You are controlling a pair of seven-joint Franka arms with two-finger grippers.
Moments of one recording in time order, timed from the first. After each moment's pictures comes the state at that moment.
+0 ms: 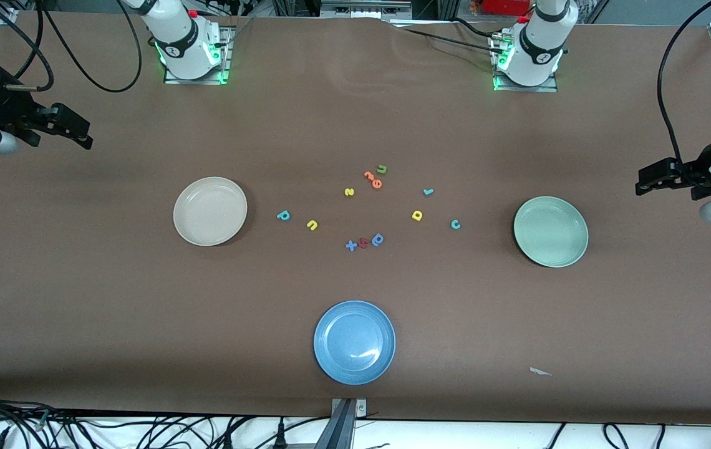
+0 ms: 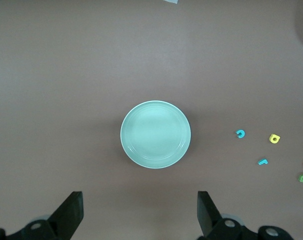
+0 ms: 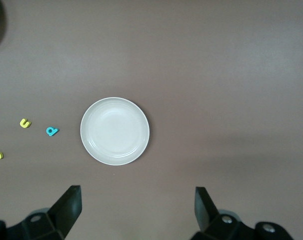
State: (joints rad) left arm 0.00 0.23 0.02 -1.35 0.00 1.49 0.09; right arm 0.07 -0.09 -0.01 -1.74 0.00 1.66 0.10
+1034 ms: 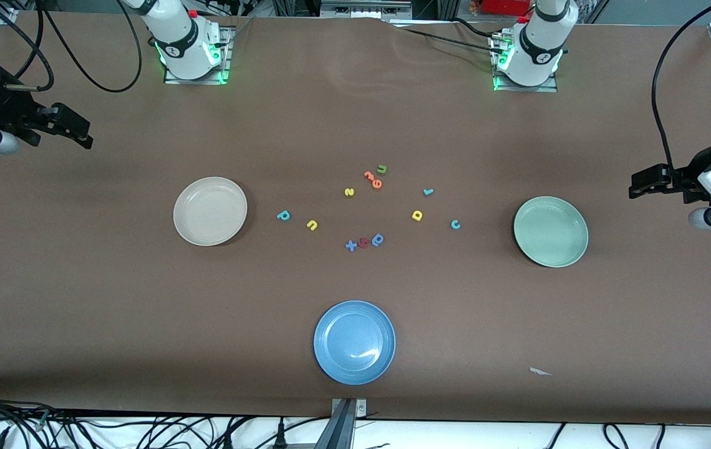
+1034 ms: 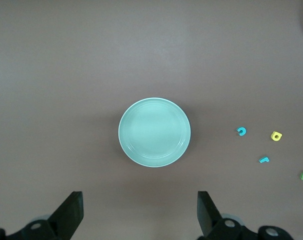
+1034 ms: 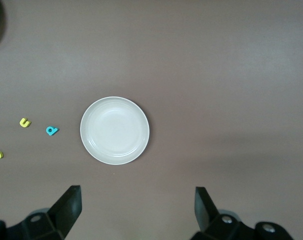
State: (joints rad) left arm -0.01 0.25 0.02 -1.36 0.00 1.49 0.09; right arm 0.07 -0.09 -0.01 -1.74 0.00 1.66 0.10
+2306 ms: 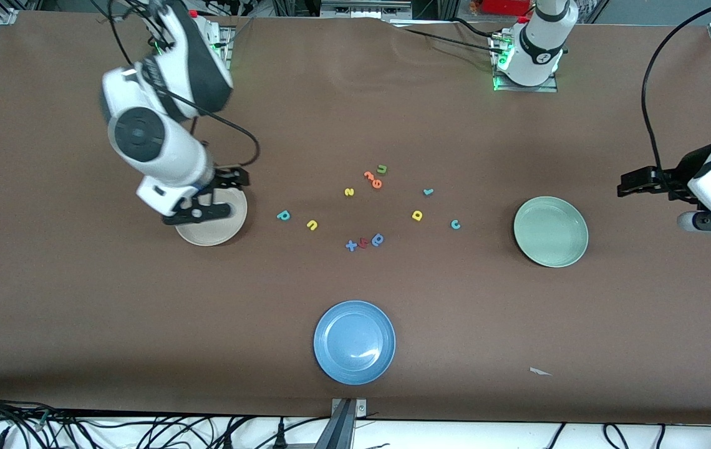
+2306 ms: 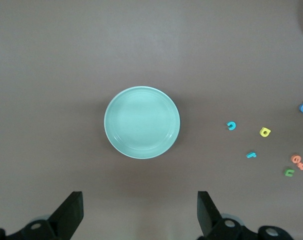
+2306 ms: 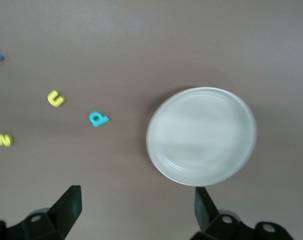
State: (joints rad) left arm 0.00 0.26 0.02 -1.40 -0.05 1.47 0.01; right arm 0.44 0.32 0.01 -1.73 0.01 1.88 0.31
